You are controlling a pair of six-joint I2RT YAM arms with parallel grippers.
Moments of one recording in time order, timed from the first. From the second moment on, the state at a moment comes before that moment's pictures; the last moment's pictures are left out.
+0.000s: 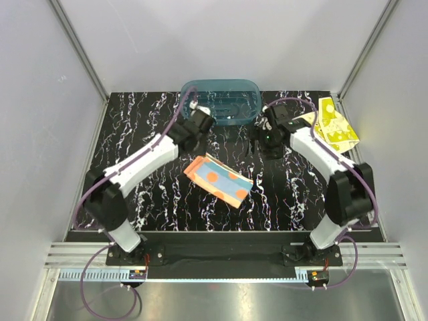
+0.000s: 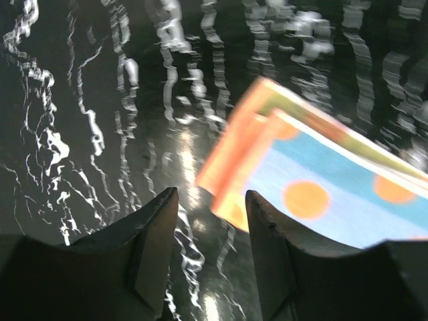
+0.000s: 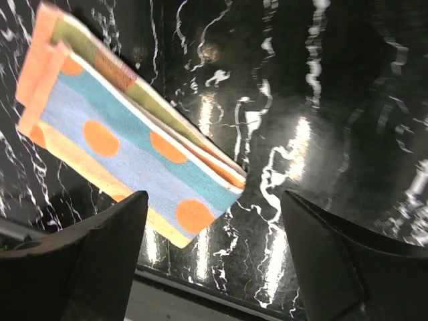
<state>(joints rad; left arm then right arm) -0.62 1.69 1.47 -0.81 -0.36 -0.37 0.37 1.71 1.36 -0.75 -0.19 0.40</state>
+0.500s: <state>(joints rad) -1.24 1.77 1.42 -0.75 -0.44 -0.51 0.14 1.33 1.06 -0.71 -0.10 0.53</state>
